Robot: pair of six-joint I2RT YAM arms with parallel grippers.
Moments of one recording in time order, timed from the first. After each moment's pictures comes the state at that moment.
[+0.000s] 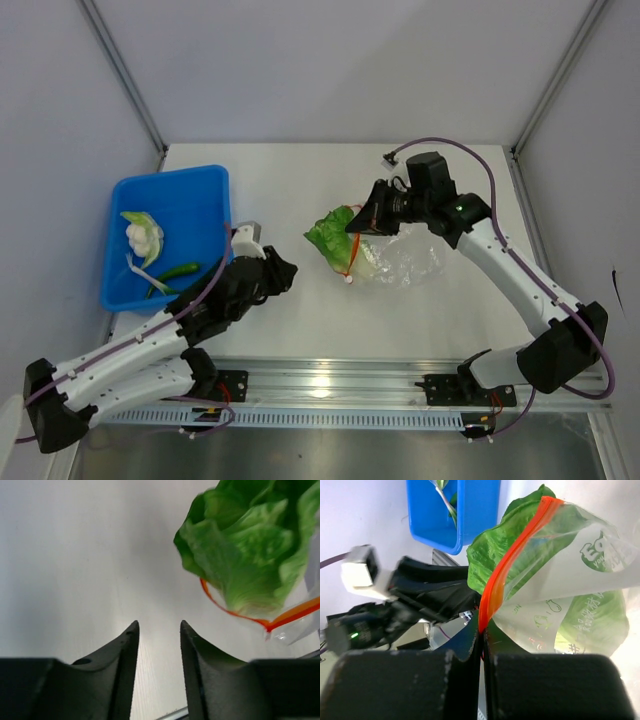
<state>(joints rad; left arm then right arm) -0.91 0.79 0.65 -0.31 -0.46 -0.77 0.52 1.39 1.36 -0.58 -0.55 0.76</state>
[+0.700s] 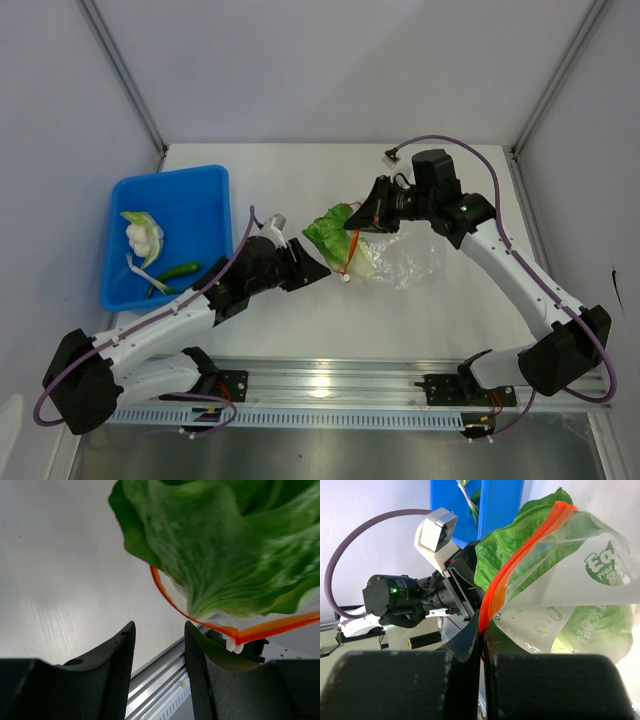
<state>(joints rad) -0.75 1.05 0.62 -0.05 0.10 -0.98 0.50 1.37 1.36 -0.54 -0.64 0.80</state>
